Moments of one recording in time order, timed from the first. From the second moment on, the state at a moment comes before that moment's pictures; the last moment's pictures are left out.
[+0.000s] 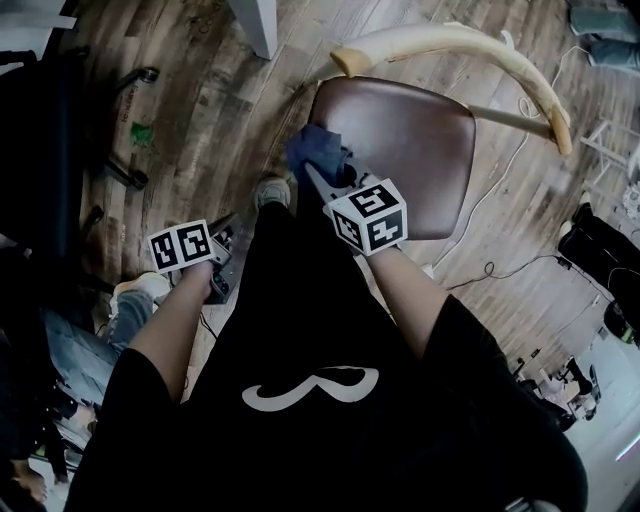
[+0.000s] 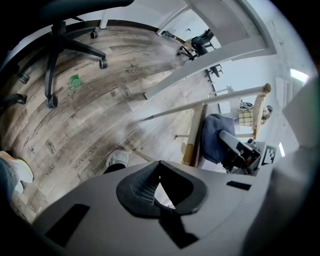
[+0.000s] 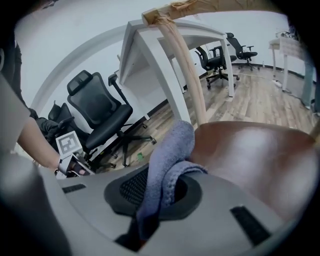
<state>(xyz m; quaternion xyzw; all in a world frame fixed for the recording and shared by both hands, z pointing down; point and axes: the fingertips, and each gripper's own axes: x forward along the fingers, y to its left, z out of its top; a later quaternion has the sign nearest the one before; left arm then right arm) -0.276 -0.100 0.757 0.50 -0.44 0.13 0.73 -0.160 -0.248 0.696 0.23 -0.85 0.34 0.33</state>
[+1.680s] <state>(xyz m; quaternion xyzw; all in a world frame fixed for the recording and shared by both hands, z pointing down) -0.184 -0.084 0.743 0.52 -0.43 0.15 0.72 0.022 -0.279 0.730 0.34 -0.81 0.28 0.38</state>
